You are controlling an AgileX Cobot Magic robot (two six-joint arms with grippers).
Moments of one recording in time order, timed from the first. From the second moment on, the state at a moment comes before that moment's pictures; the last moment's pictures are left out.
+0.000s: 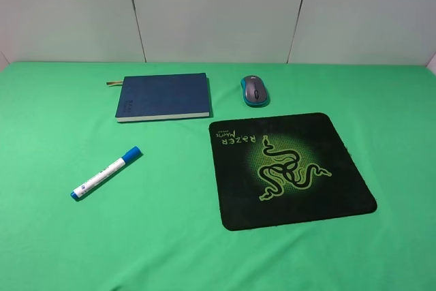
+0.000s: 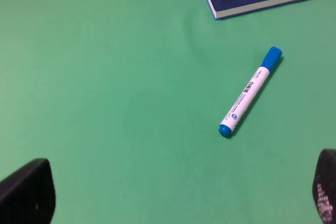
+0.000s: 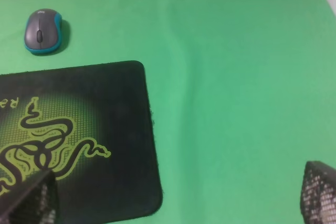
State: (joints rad) left arm -0.05 0.00 -0.51 0.02 1.06 0.08; right arm -0.06 0.00 -0.49 0.06 1.02 -0.03
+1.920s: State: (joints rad) left arm -0.39 1.70 -0.75 0.00 0.48 0.11; right arm -0.06 0.00 -0.49 0.06 1.02 -0.03
